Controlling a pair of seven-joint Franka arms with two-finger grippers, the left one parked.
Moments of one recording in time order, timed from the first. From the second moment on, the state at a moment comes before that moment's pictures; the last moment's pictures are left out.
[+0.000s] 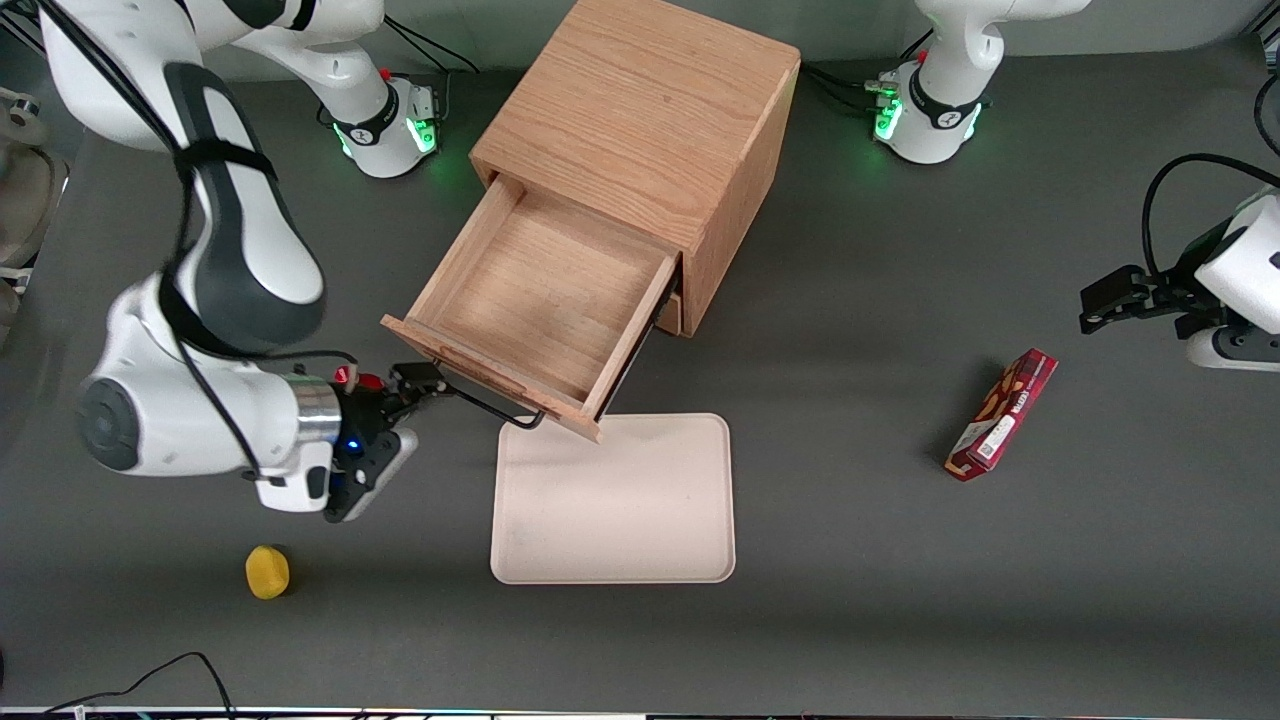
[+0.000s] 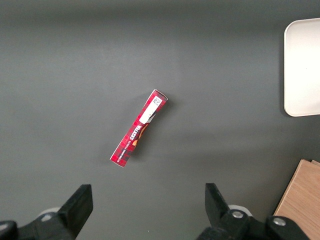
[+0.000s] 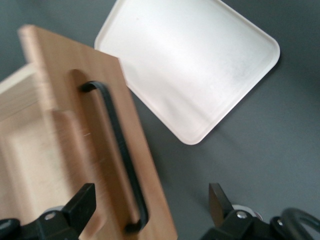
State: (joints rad) arm 0.08 0.56 0.20 -1.19 0.28 1.58 -0.48
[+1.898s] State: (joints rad) arm 0.08 -0.37 -0.03 -1.89 0.06 1.53 0.21
